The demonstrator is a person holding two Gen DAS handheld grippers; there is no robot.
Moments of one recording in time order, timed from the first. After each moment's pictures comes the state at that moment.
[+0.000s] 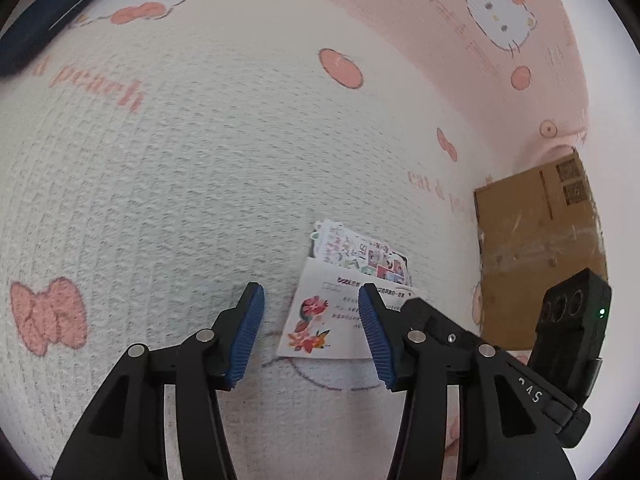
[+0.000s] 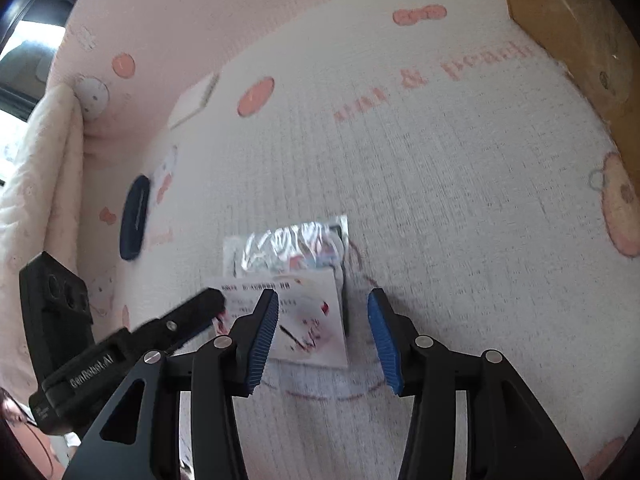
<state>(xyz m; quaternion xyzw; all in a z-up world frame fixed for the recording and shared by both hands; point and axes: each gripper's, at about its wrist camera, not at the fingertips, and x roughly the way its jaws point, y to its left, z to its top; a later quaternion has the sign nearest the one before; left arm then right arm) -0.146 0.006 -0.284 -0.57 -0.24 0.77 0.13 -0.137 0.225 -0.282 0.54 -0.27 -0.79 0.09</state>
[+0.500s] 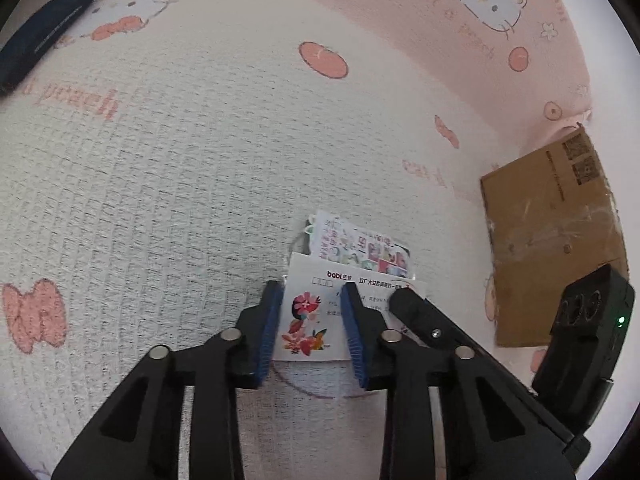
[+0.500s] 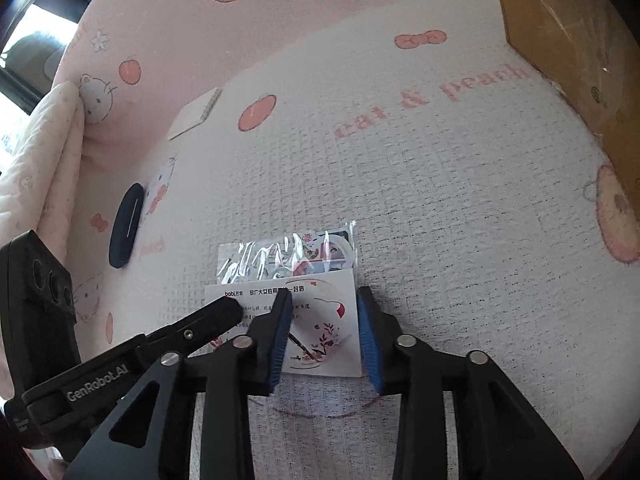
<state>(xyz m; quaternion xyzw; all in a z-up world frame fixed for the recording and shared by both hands) -0.148 0.028 -0.284 -0.57 -0.20 0.79 0.12 -0.133 0.216 -0.284 0.51 -0.24 -0.82 0.07</state>
